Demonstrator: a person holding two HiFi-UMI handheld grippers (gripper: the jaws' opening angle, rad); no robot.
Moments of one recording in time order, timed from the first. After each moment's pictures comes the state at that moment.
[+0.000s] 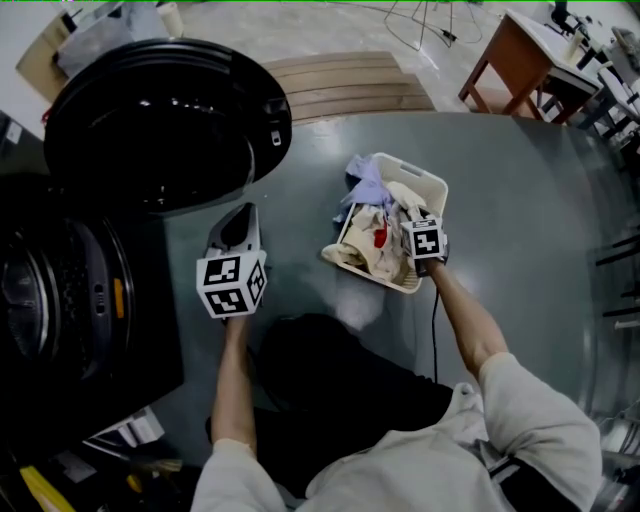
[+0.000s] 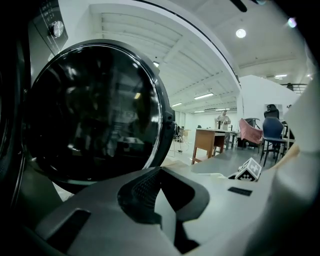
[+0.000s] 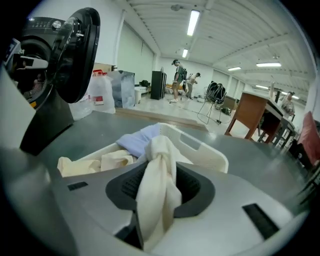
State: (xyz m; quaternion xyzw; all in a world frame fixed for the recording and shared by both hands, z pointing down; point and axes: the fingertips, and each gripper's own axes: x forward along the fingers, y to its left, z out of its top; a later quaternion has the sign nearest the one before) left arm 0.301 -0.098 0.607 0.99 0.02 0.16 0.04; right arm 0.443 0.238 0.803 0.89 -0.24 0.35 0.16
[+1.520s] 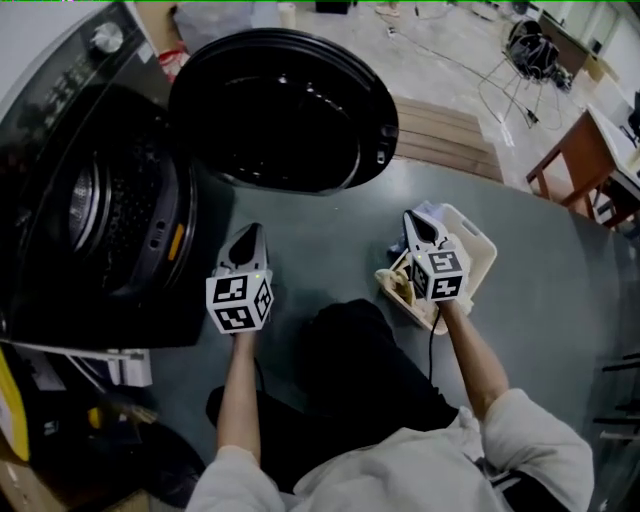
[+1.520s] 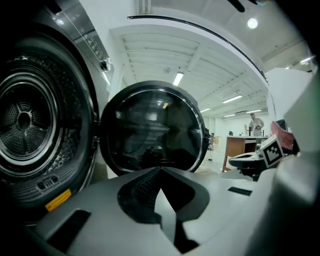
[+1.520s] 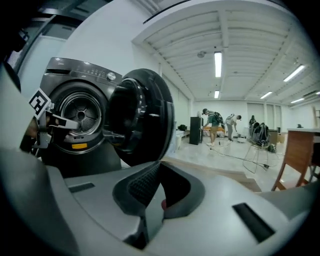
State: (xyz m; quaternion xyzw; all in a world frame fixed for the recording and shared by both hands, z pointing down) left arm 0.168 -0.195 0.572 0.98 -0.15 0.12 0.06; right arm 0.363 0.038 0.605 0.87 -0.47 0.11 0.10
